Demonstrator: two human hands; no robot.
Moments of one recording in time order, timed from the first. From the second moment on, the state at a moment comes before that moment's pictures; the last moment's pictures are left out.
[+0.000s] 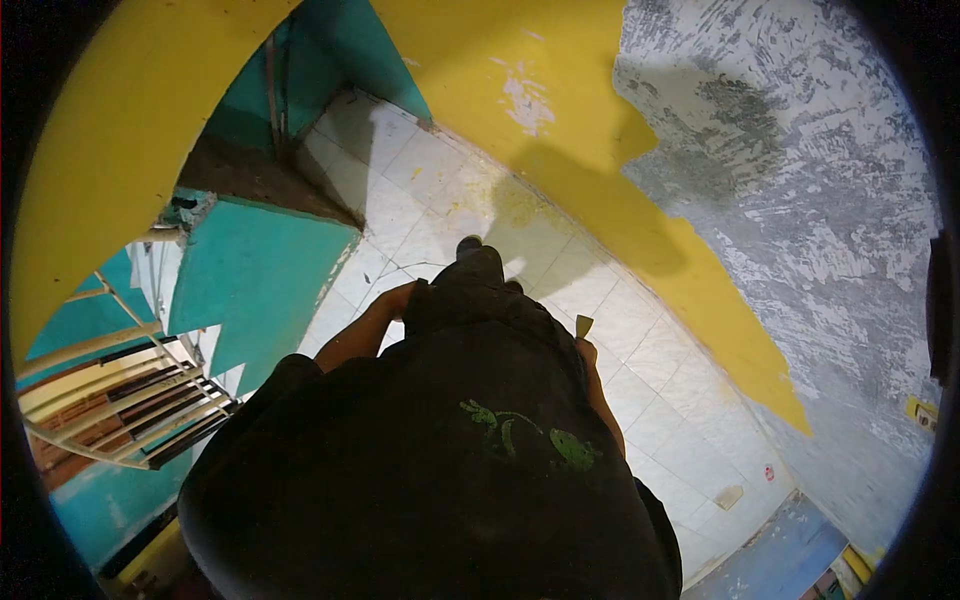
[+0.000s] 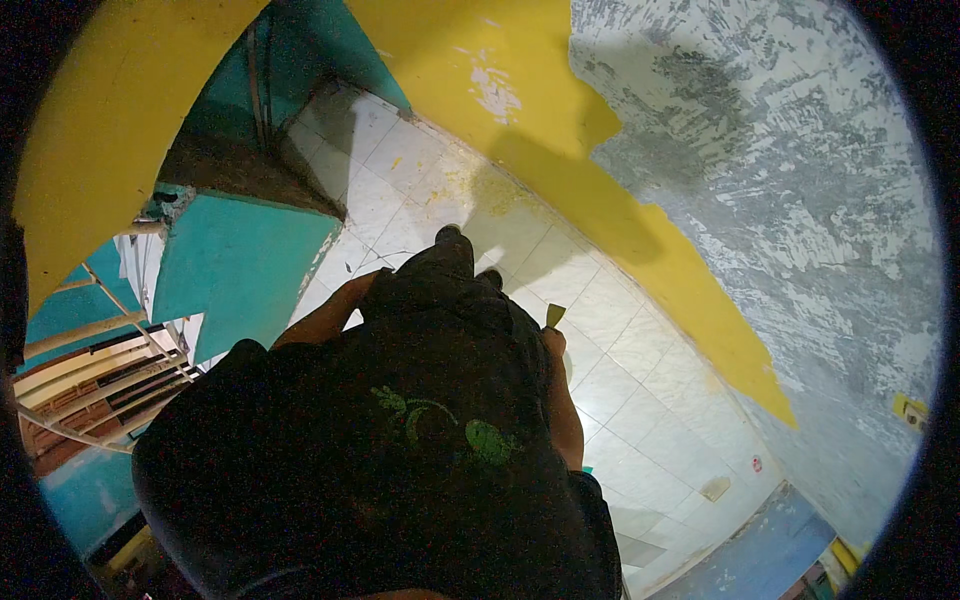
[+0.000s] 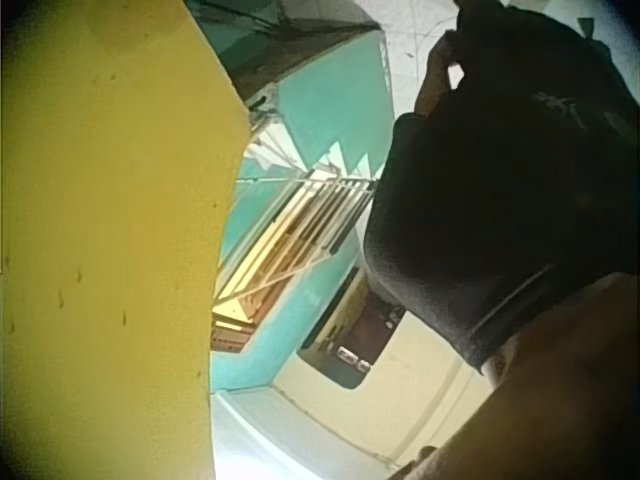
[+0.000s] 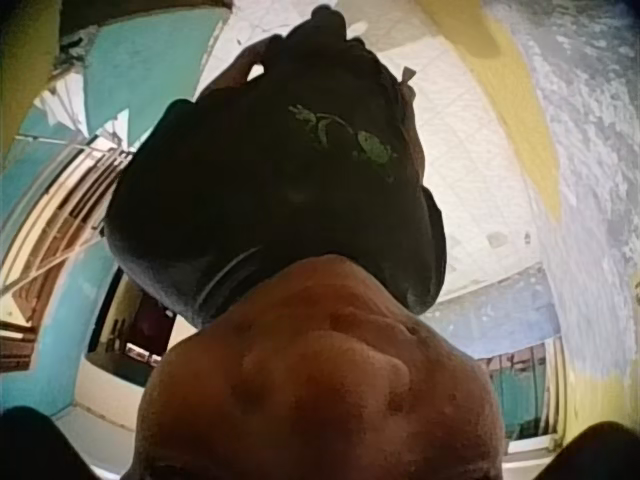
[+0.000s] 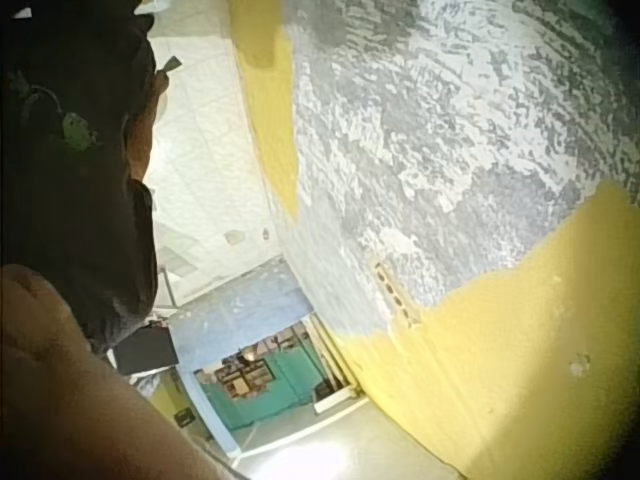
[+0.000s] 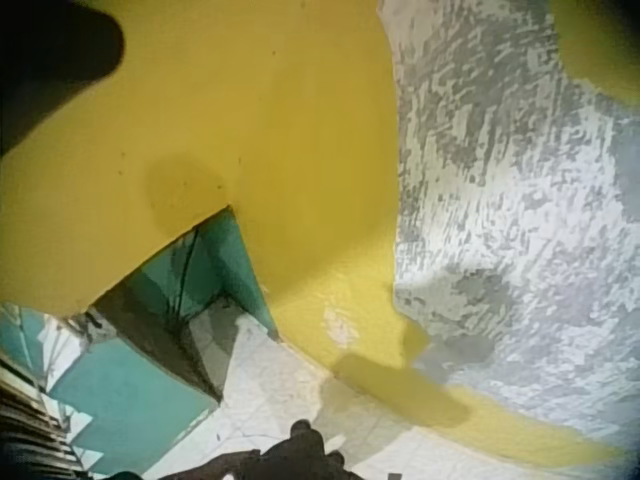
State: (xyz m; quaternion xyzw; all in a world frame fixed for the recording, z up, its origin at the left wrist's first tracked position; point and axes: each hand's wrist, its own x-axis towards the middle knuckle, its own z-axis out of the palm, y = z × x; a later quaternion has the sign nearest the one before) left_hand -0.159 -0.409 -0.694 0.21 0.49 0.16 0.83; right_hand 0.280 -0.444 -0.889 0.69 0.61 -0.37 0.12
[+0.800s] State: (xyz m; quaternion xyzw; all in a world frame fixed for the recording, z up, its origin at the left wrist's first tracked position) left_hand -0.148 -0.262 -0.456 0.28 0.39 0.52 0.71; right_hand 0.290 -0.447 -0.913 0.77 0.45 -0.45 -0.09
